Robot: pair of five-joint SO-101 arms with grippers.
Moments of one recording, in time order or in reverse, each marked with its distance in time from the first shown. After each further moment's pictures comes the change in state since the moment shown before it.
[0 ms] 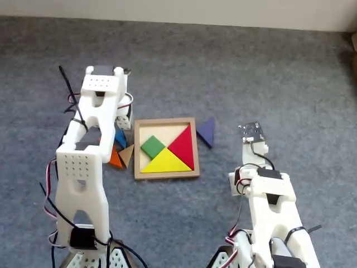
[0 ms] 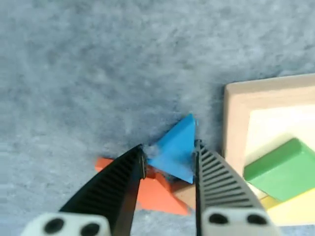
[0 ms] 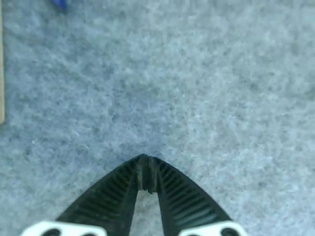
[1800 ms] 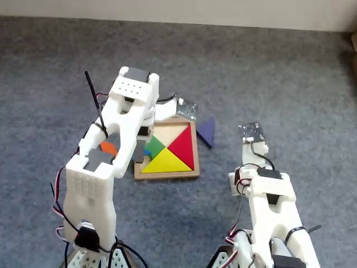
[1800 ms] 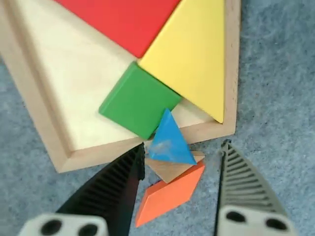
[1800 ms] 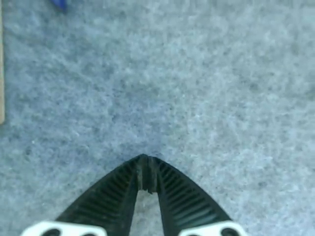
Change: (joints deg) left arm 15.1 -14.7 12.5 1.4 -75.9; right arm 0.0 0.0 0.0 0.0 0.0
